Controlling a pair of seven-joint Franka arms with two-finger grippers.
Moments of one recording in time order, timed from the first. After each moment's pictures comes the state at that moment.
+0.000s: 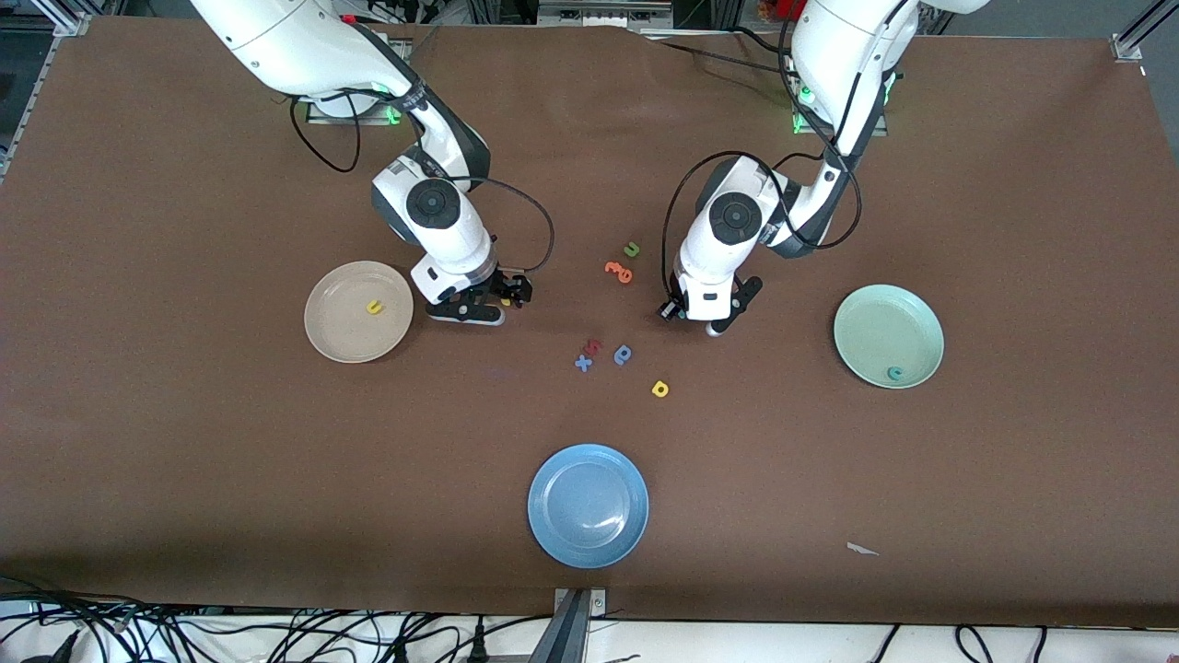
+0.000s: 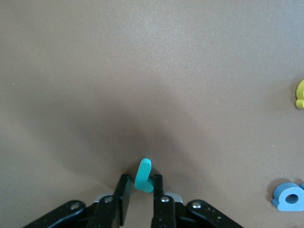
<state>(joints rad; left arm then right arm) -0.56 0.54 -0.07 -2.05 -0.17 2.63 -1.35 0.24 0.56 0.36 -2.05 -0.30 2.61 0.92</state>
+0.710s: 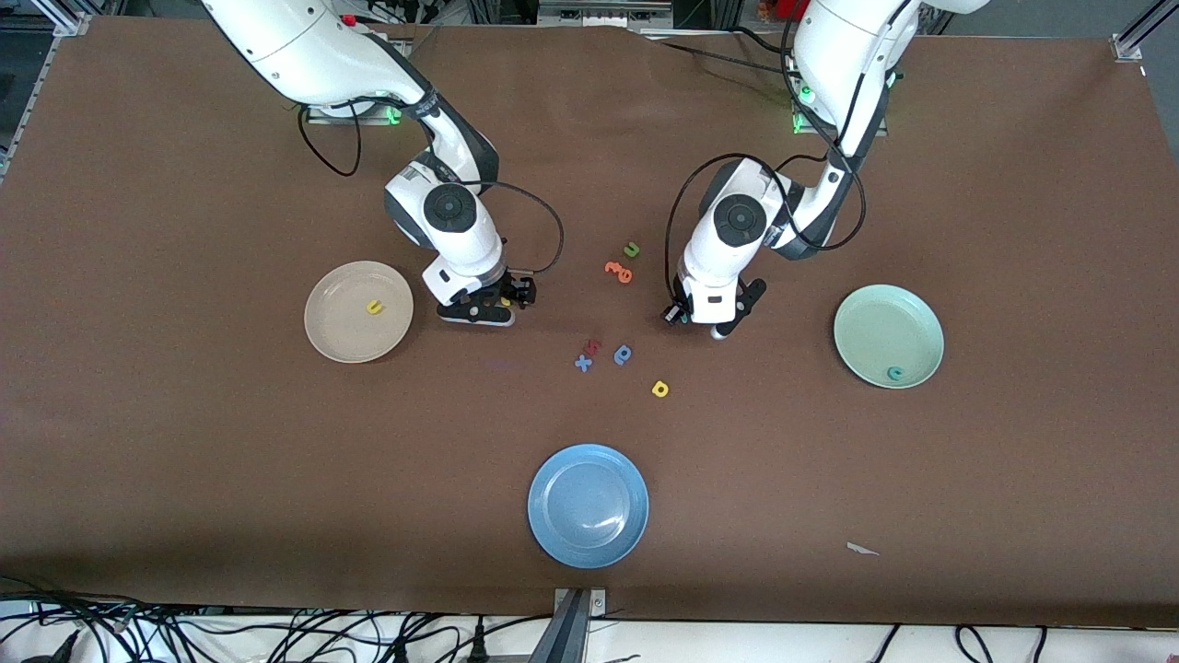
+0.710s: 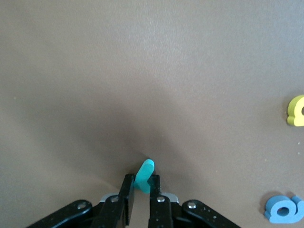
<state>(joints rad) -0.56 0.54 -0.05 -2.04 -0.17 2.63 -1.35 0.29 0.59 0.33 -2.04 -0.32 2.61 0.95</state>
